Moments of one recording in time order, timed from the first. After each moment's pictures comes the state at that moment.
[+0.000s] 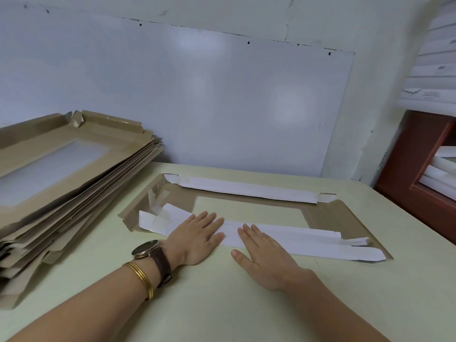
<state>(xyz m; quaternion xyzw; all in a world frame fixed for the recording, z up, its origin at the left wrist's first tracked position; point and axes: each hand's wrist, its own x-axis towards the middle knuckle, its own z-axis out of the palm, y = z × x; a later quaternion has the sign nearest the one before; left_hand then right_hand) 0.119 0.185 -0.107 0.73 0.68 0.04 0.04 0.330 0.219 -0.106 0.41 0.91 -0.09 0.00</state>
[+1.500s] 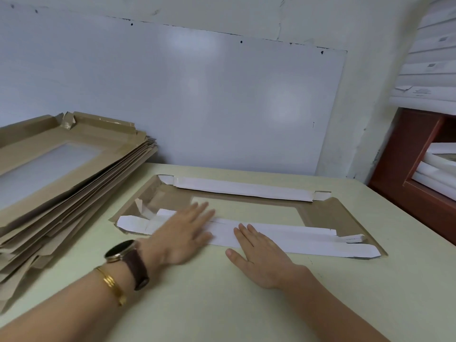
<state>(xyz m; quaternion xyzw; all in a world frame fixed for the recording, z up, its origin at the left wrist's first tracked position) 0.104 0.169 -0.090 0.75 0.66 0.10 0.04 0.333 0.221 -0.106 0.42 0.90 -0.10 0.02</state>
